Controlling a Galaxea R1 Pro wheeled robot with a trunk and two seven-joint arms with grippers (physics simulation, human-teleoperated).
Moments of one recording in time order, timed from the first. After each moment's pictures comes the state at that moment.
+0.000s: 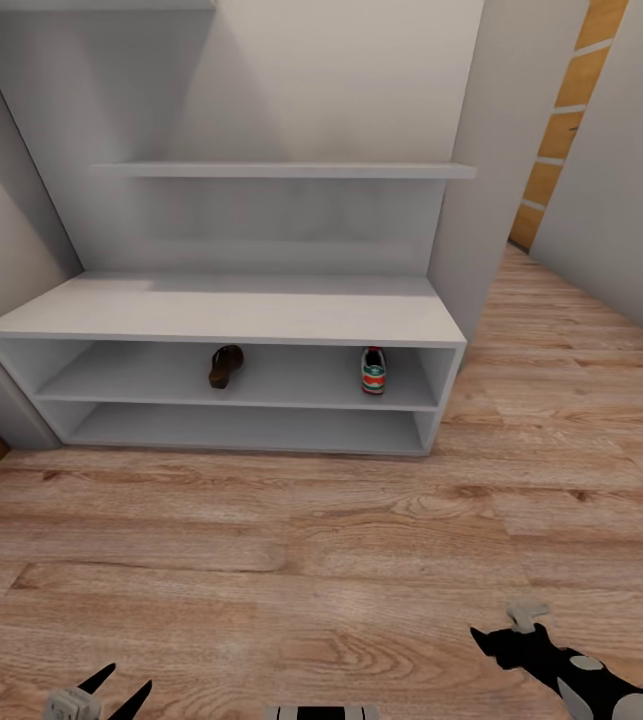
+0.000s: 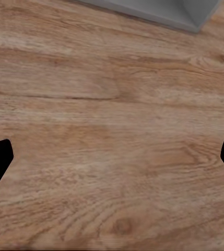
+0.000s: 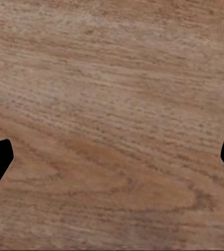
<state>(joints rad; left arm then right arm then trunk) -0.09 0.23 0.42 -0.64 0.17 -0.35 -0.98 -0.62 -0.26 0.01 -0.03 0.03 -0.23 0.36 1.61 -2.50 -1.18</state>
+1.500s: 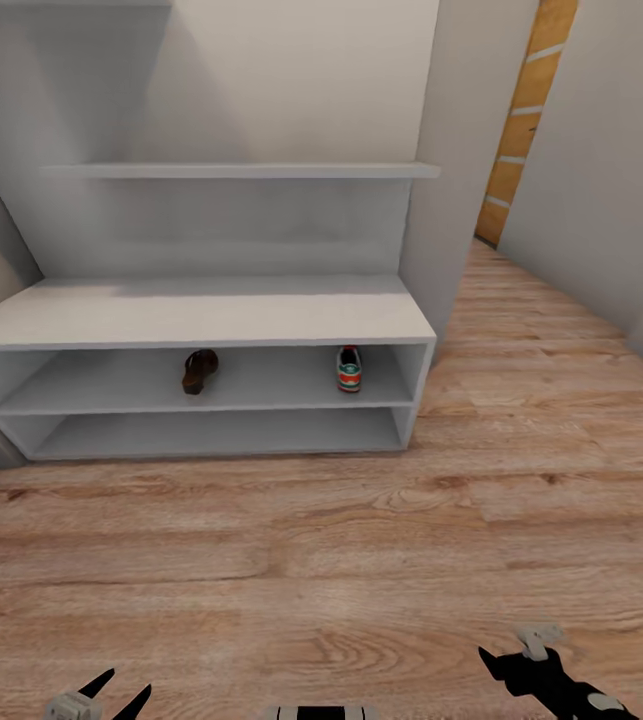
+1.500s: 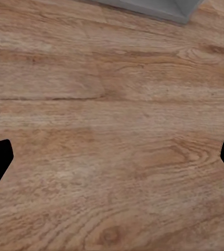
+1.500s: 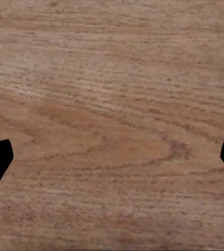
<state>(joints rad) -0.09 0.23 0.42 -0.62 0.17 -0.36 -0.97 -0.55 -0.27 0.00 -0.03 -0.02 -0.33 0.36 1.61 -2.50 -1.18</state>
